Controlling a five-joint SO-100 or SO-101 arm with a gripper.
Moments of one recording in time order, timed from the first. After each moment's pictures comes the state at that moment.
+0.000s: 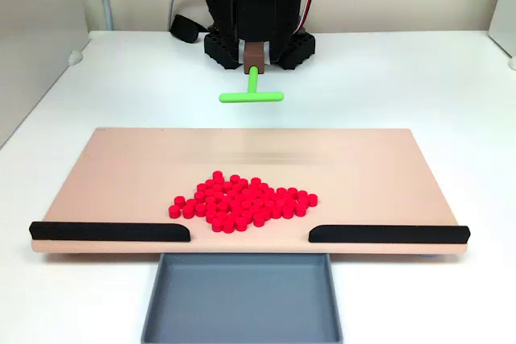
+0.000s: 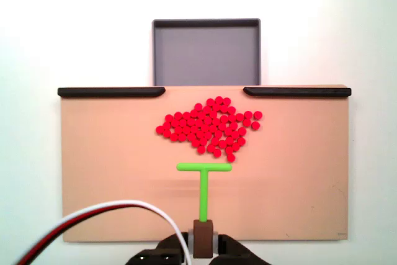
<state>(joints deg) 1.9 97.4 93.3 90.1 -87.9</state>
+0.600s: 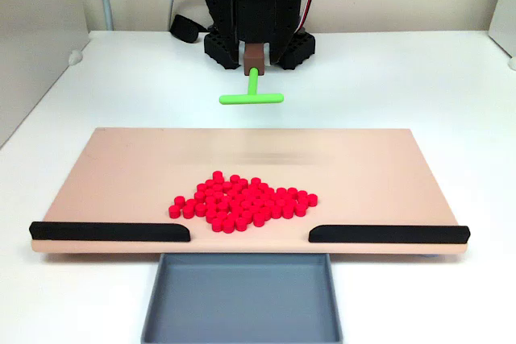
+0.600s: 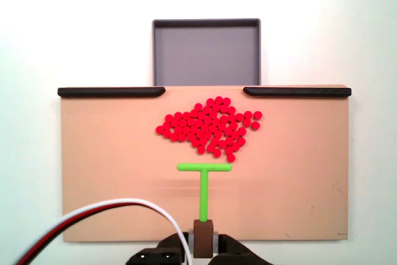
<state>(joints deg) 1.9 96.9 93.3 90.1 -87.9</state>
